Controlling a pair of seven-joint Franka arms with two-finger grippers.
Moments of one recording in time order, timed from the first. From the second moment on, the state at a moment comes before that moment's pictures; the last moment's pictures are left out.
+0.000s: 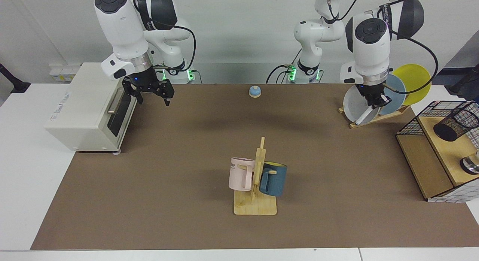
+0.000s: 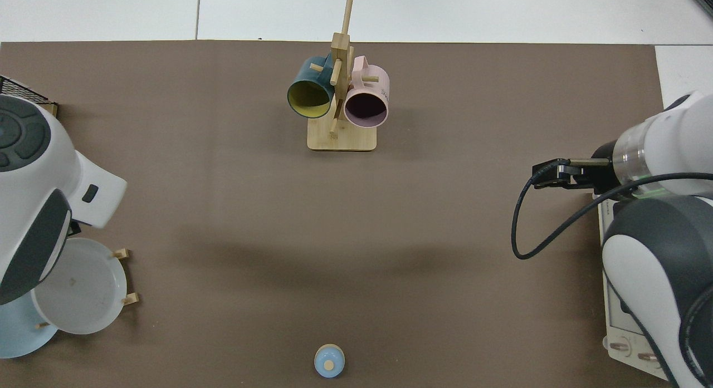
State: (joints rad) left arm 0.01 -0.03 -0.16 -1.83 0.51 1.69 0.96; right arm 0.08 -0.03 0.05 -1.75 0.00 1.73 0.25
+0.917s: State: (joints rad) left arm 0.31 0.00 -0.15 -1.73 0.85 1.82 1.63; right arm 0.08 -0.02 0.05 -1.81 0.03 1.79 0.25
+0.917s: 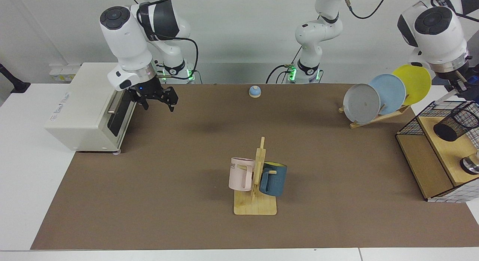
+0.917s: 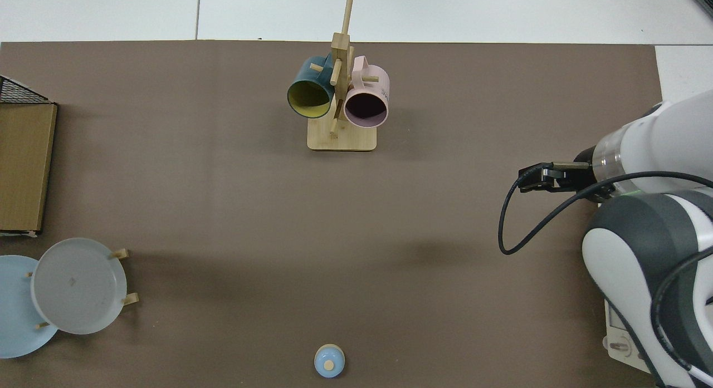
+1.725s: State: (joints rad) left arm 0.44 0.01 -0.15 -1.71 0.89 2.05 1.94; right arm 0.08 -0.01 0.05 -1.85 0.03 1.81 0.25
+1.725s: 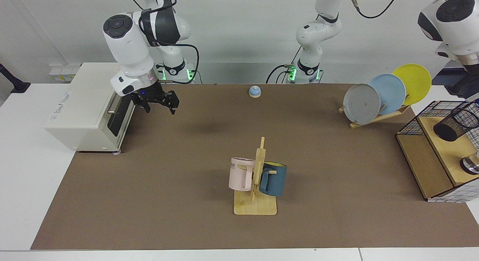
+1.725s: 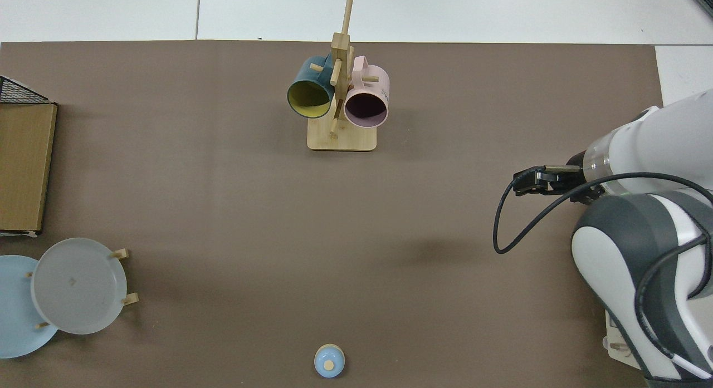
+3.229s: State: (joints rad) left arm 0.45 0.02 -0.15 -1.83 0.89 2.12 1.85; right arm 0.08 -0.01 0.05 -1.86 0.03 1.83 0.25
